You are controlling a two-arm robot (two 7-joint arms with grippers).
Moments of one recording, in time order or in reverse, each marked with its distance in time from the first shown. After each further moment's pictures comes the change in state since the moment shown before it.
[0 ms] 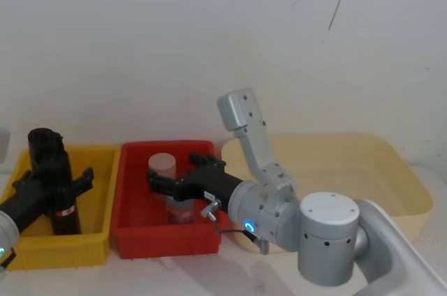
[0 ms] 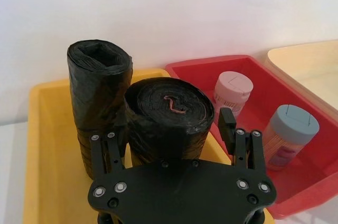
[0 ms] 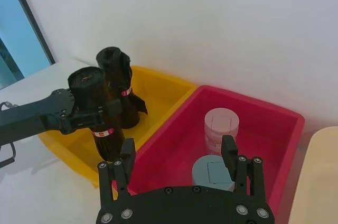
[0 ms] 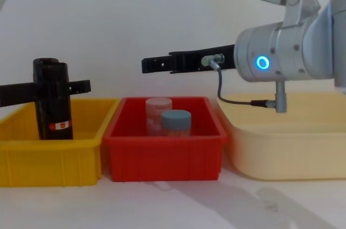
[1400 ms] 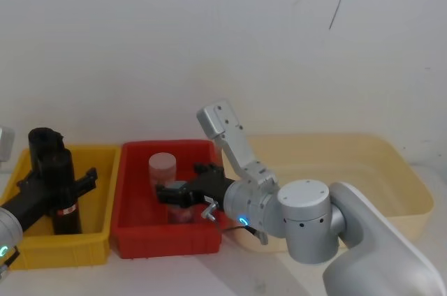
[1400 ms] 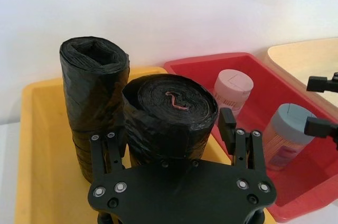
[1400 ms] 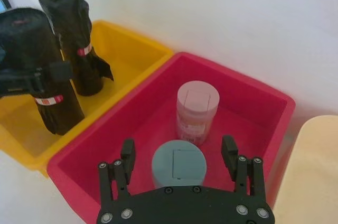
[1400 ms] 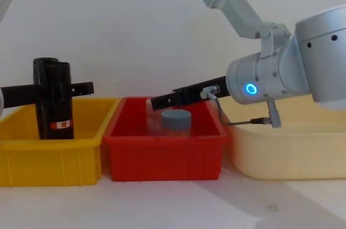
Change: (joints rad) left arm -0.022 -0.004 0.012 0.031 -0.001 -0.001 -0.012; right arm 0.148 -0.024 -0.057 0.276 -0.113 -0.021 0.049
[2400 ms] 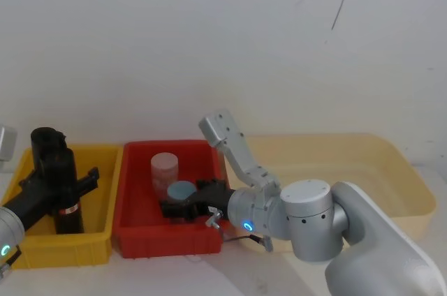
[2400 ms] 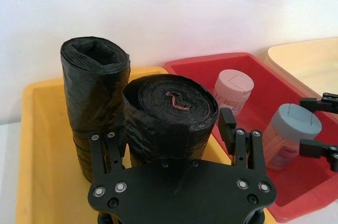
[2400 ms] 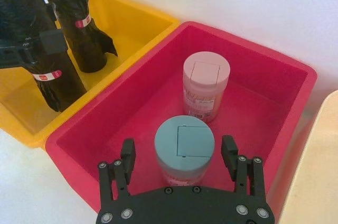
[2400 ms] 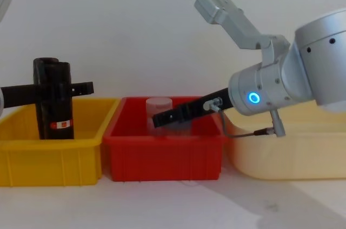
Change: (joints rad) left arm -0.001 0.000 0.000 0.001 0.000 0.000 0.000; right arm 0.017 -0.005 0.010 0.046 0.000 0.078 0.060
